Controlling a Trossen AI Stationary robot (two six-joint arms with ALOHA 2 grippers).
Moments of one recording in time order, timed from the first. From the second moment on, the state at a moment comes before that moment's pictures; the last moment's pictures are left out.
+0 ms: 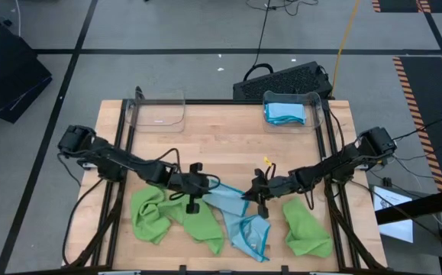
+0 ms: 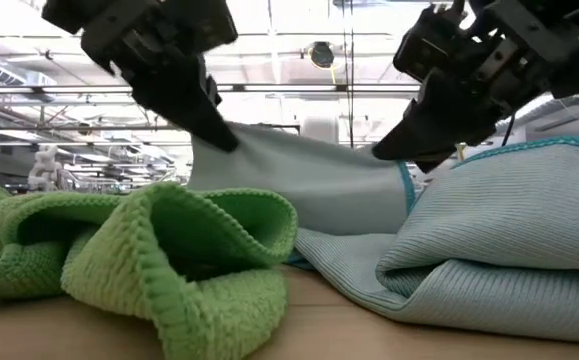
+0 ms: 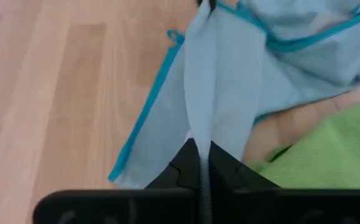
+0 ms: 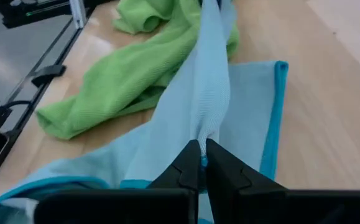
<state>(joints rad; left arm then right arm) -0.26 1.56 0.87 -0.11 -0.13 -0.16 0.32 1.56 0.52 0.52 0.13 0.38</state>
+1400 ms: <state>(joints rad) -0.37 1.47 0.87 0.07 -0.03 -0.08 0.50 1.35 0.55 0.36 0.30 0.34</state>
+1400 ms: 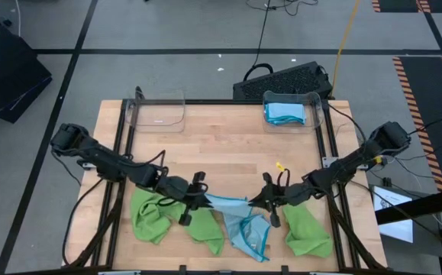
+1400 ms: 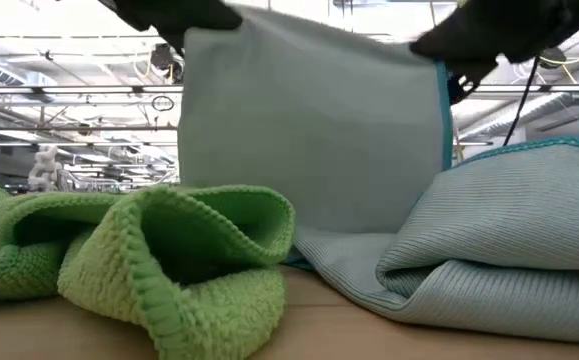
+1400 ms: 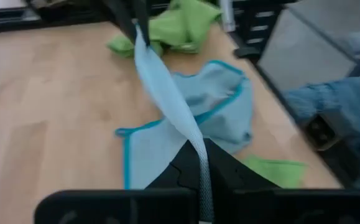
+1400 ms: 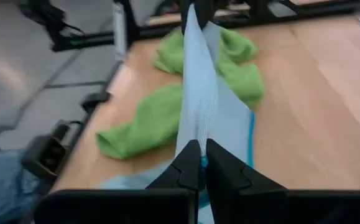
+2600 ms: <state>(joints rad) -0.20 1.58 0.87 0.06 0.03 -0.03 0.41 1.37 0.55 0.16 0.24 0.43</state>
